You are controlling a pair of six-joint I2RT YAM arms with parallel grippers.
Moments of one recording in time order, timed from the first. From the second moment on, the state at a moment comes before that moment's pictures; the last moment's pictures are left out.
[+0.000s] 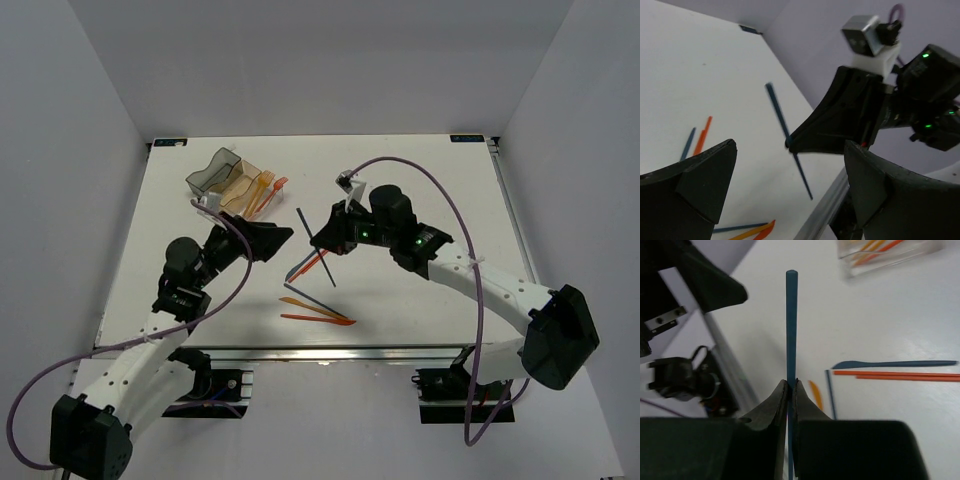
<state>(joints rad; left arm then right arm) -0.35 0.79 0.47 0.40 0.43 -0.76 0.77 1.36 1.05 -0.06 -0.35 0.37</state>
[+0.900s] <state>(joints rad) -0.44 0.95 0.54 0.55 0.49 -0.82 0.83 1.32 0.98 0.11 -0.55 0.60</state>
